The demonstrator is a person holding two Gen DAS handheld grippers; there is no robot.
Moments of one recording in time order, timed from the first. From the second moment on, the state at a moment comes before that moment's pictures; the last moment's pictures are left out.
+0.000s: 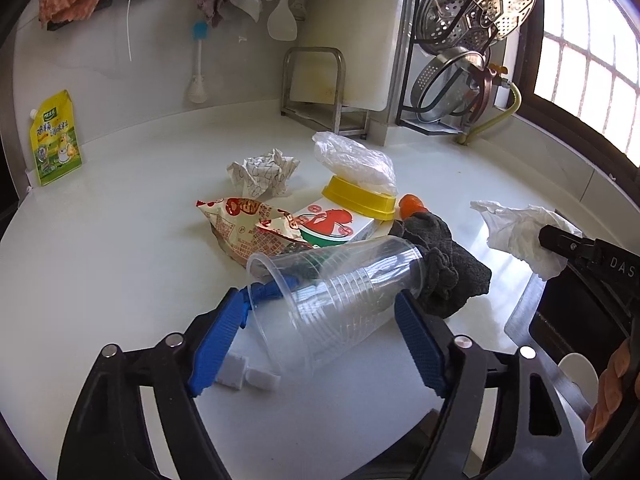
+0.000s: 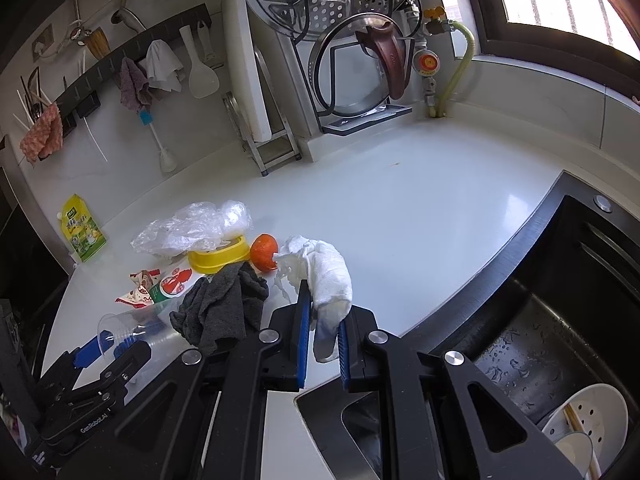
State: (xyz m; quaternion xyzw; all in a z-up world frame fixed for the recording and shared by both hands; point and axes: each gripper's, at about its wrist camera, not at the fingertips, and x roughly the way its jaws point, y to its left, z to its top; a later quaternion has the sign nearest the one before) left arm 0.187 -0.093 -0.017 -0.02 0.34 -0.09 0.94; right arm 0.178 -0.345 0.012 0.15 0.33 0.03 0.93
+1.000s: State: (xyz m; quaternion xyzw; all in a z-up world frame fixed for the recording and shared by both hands) left arm 0.048 -0.039 0.017 0.04 0.30 -0.09 0.95; right arm 0.049 -0.304 0.026 0.10 0.29 0.02 0.95
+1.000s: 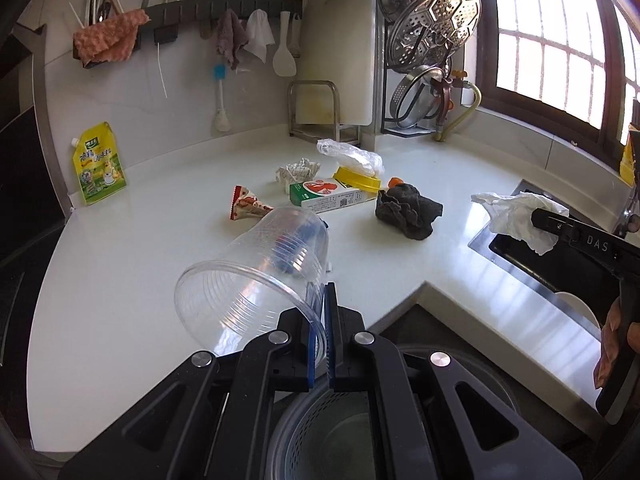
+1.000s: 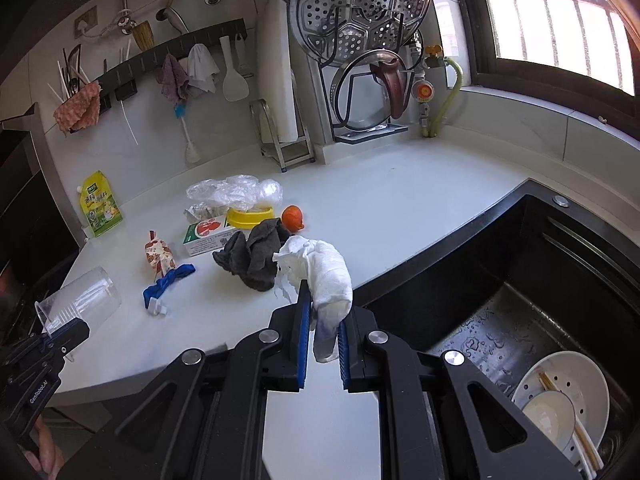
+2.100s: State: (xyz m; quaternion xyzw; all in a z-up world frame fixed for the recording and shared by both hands) left arm -0.041 -0.029 -0.062 0.06 0.40 -0.11 0.91; right arm -0.084 -0.204 -0.058 0.11 0.38 0.05 0.92
